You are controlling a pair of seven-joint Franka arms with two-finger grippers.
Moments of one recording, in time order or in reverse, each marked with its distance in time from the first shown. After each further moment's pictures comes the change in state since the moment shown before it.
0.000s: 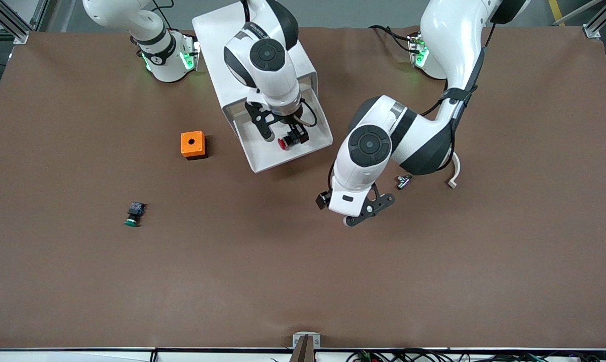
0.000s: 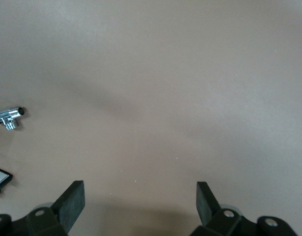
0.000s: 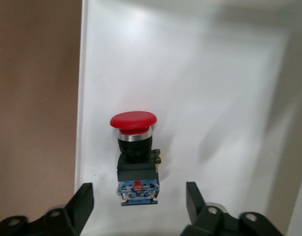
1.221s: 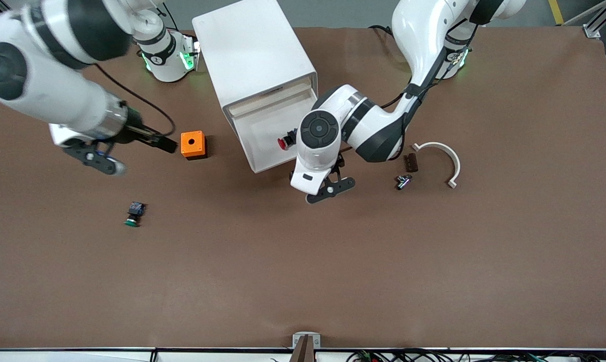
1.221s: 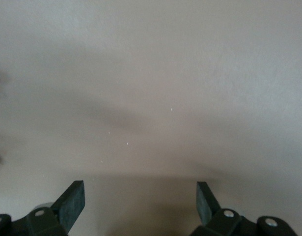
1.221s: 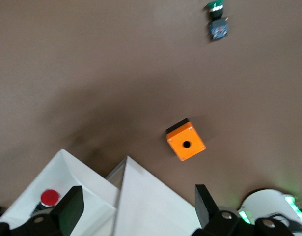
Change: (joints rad) left arm -0.133 0.041 -0.005 -0.030 0.000 0.000 0.000; right arm -0.611 -0.230 -0.031 0.207 -0.001 -0.657 -1.218
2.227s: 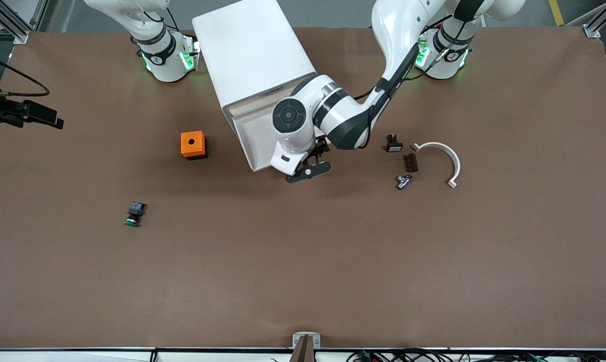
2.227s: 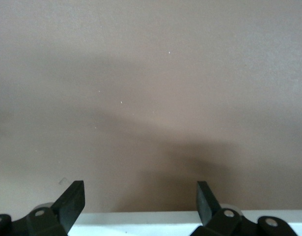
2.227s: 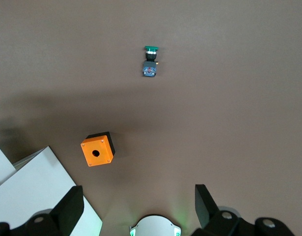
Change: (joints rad) left arm -0.093 0.006 -0.001 -0.062 -0.005 0.000 0.000; right arm -0.312 -0.091 0.000 -0.002 -0.128 -0.079 -0.636
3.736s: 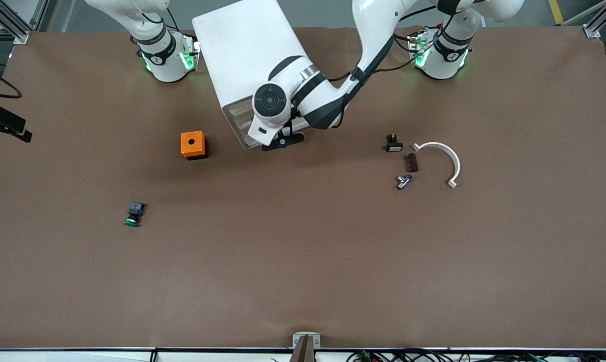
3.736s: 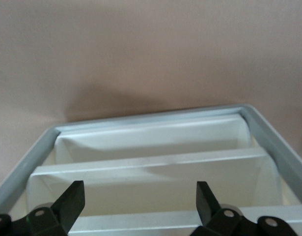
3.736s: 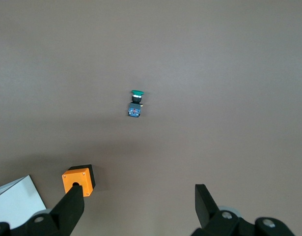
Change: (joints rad) left arm -0.127 0.005 -0.001 -0.043 -0.309 0.000 0.000; right arm -0.047 0.018 0.017 0.067 -0.043 0.109 -0.113
